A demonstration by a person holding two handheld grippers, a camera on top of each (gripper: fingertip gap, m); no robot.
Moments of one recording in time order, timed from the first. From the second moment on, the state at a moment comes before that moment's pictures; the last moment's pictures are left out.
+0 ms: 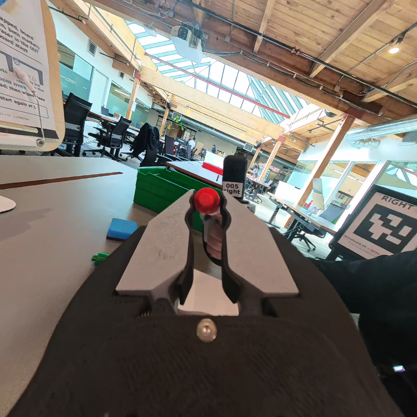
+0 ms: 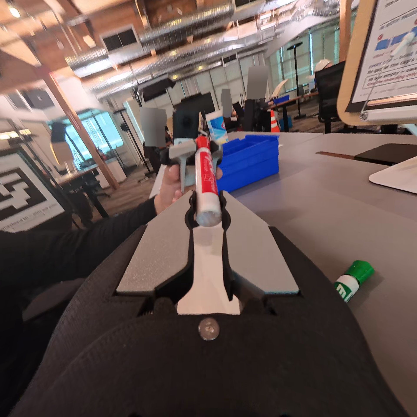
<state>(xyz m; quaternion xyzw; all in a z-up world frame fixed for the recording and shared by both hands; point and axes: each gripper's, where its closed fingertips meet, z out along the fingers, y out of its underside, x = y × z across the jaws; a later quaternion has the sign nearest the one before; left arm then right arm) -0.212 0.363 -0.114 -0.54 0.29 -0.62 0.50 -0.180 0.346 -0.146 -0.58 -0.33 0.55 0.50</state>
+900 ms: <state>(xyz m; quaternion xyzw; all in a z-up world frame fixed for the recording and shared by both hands) -0.163 0.334 -0.142 -0.54 0.36 -0.59 0.47 -0.161 0.343 -0.109 -0.49 -0.26 0.66 0.50</state>
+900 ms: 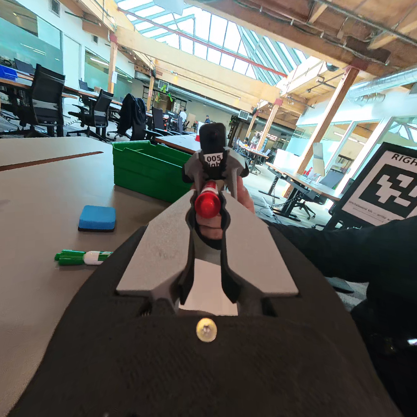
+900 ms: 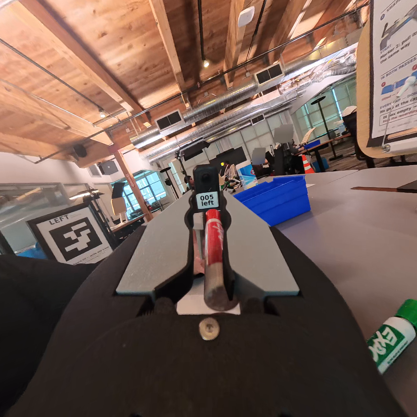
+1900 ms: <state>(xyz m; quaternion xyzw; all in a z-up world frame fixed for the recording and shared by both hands) -0.150 0.325 -0.141 -0.54 0.36 -0.59 0.49 -0.176 0.336 -0.118 -0.51 -0.28 0.66 0.48</state>
